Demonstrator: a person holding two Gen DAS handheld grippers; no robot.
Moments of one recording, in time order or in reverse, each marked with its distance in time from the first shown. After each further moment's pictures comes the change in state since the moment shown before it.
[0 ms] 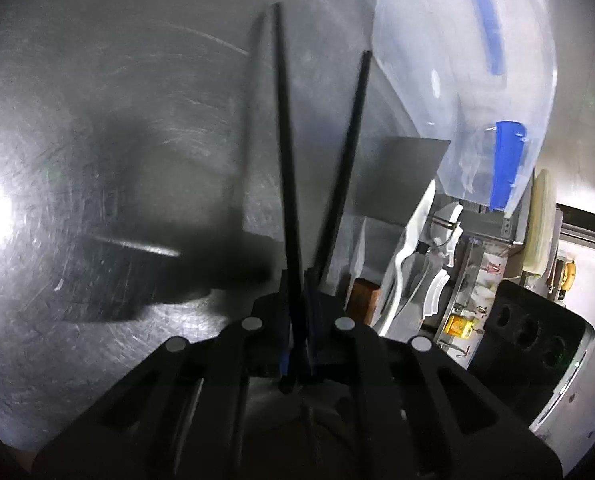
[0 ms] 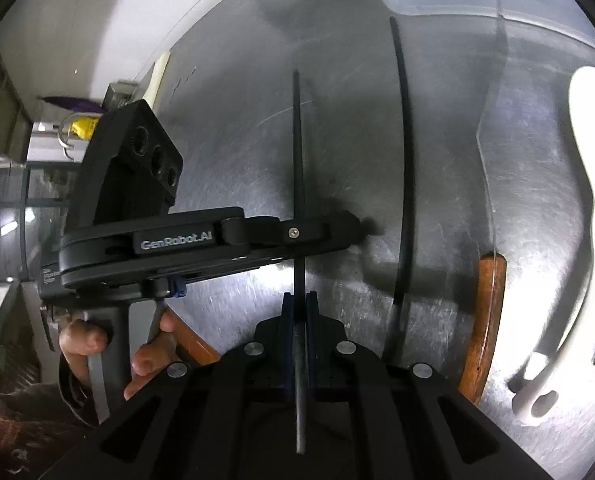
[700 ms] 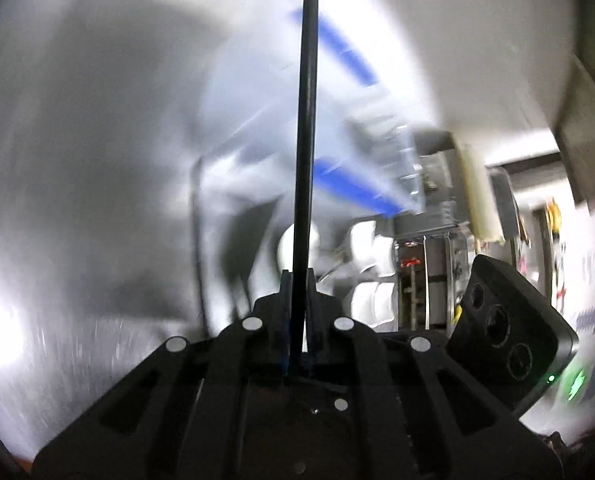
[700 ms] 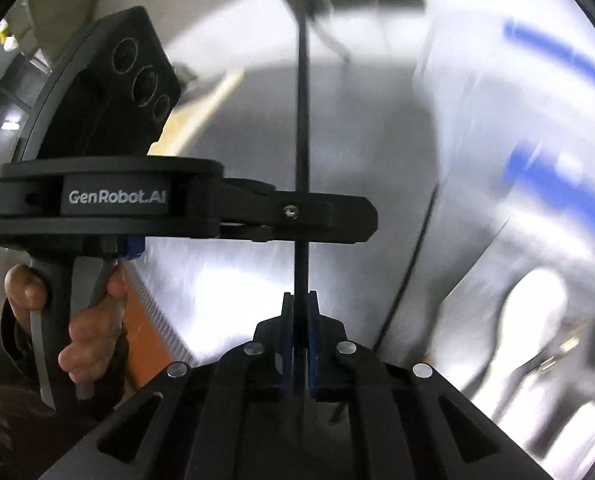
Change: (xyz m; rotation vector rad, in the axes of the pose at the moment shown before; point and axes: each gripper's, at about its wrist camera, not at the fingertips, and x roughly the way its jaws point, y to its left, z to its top) left arm -0.103 -0.130 -0.008 0.381 -0.211 -0.059; right arm -0.079 0.084 0.010 -0.405 -0.239 -0.165
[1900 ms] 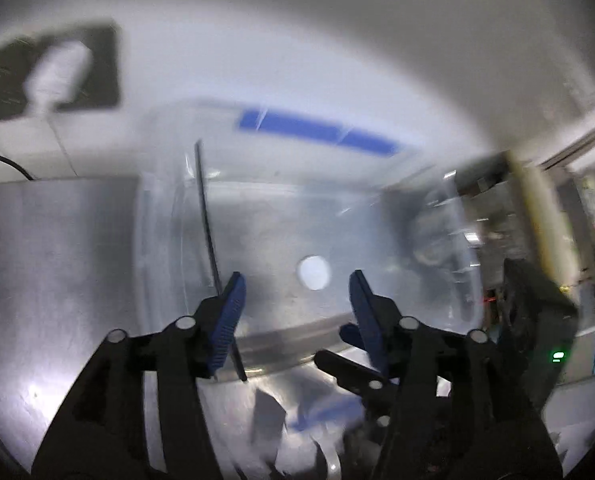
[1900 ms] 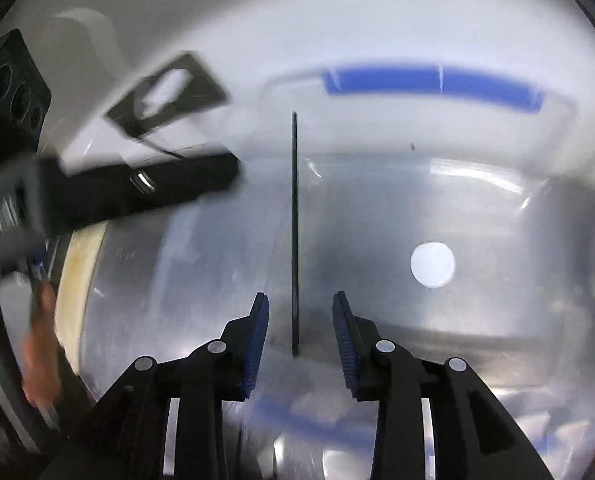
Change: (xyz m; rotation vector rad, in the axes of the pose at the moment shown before) left arm 0.049 -0.063 0.186 0.214 -0.047 0.275; right arm -0.039 -0.165 0.124 0.242 -0.089 -0.178
